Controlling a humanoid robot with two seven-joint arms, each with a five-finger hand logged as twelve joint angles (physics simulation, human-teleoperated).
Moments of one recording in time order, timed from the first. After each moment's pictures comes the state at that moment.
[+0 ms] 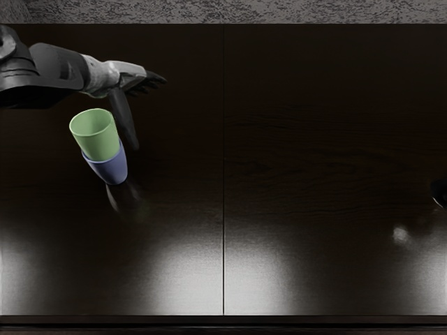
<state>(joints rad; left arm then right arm) -1.42 0.62 -0.17 -1.32 0.58 -0.27 0.61 0.03 0.00 0.23 0.28 0.15 0.22 0.01</state>
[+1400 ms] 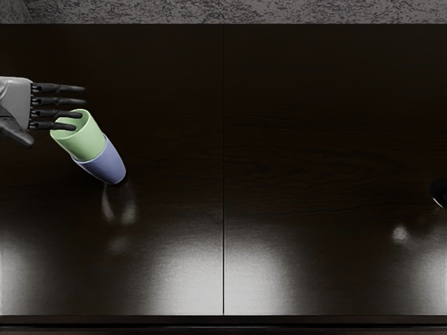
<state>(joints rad) -1.11 1.17 -0.37 -1.32 -0.27 -0.61 0.61 0.03 0.00 0.23 0.28 0.15 0.22 0.01</state>
